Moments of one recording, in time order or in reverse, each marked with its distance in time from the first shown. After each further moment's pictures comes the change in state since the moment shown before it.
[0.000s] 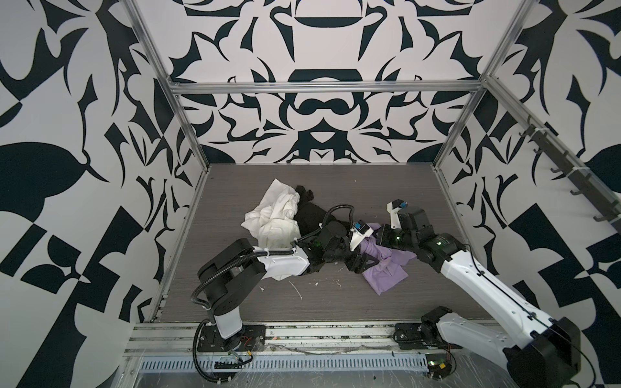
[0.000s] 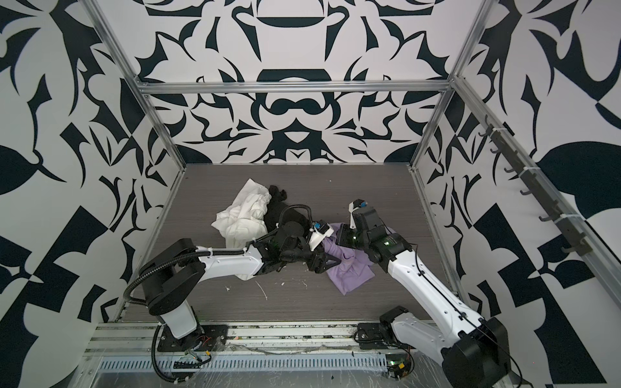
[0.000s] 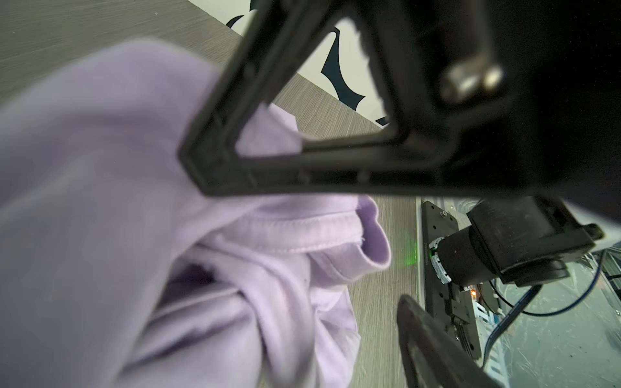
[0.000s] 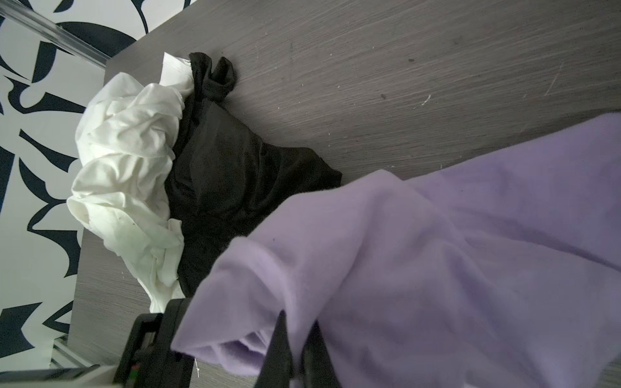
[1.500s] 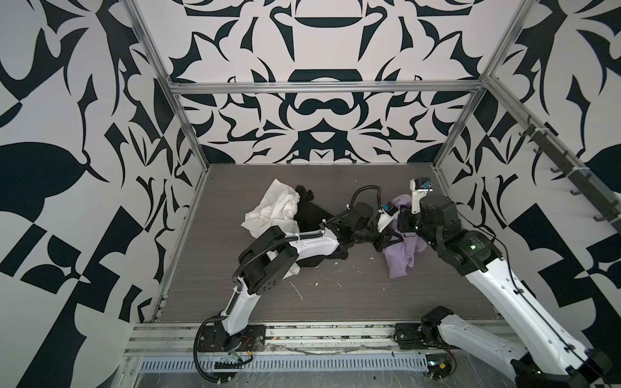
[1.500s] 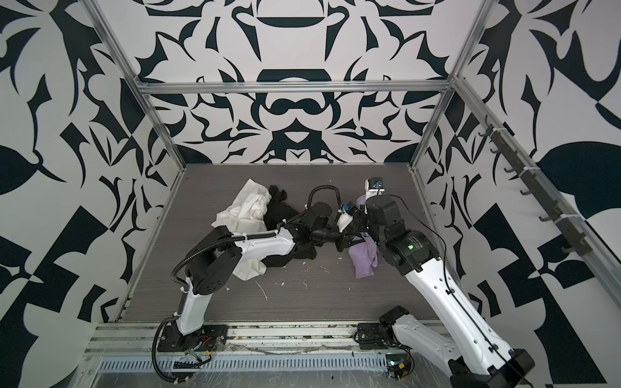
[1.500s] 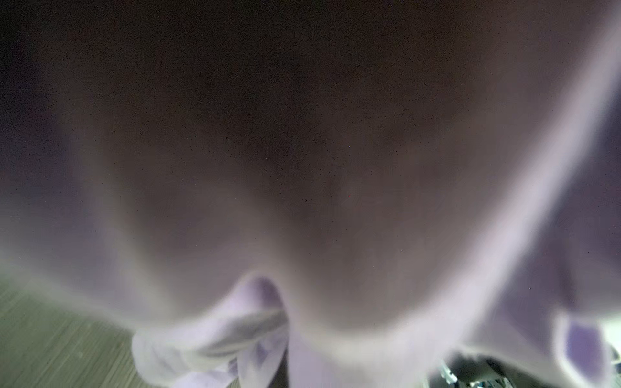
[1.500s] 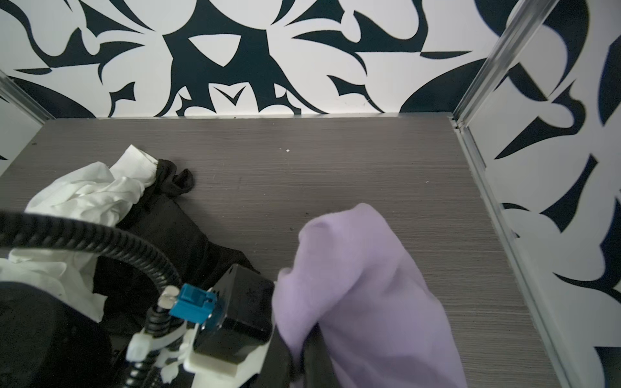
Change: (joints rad) left arm -0.008 0.328 0.486 -0.046 0.134 -0.019; right arm 0.037 -0.107 0.271 -0.164 0.411 -0.310
